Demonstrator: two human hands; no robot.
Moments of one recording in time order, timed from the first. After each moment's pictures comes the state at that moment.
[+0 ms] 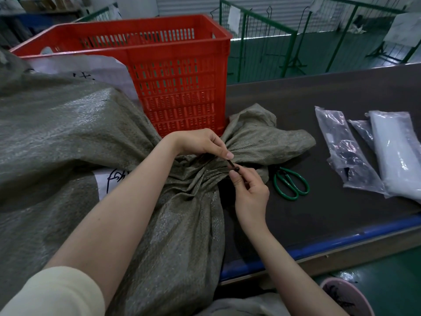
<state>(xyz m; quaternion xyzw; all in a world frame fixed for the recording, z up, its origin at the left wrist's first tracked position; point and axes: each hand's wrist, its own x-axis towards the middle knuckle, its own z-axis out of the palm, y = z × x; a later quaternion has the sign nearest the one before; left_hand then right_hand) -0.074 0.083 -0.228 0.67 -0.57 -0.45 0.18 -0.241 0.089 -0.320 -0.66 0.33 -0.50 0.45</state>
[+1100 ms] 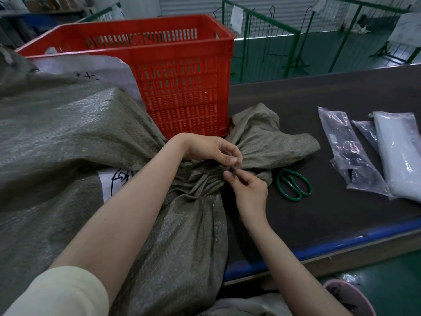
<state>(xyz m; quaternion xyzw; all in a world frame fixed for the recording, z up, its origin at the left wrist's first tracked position) -0.084 0.079 -0.229 0.60 -0.59 -0.52 0.13 -0.235 0.087 -0.308 -0.61 0.38 -0.41 0.56</state>
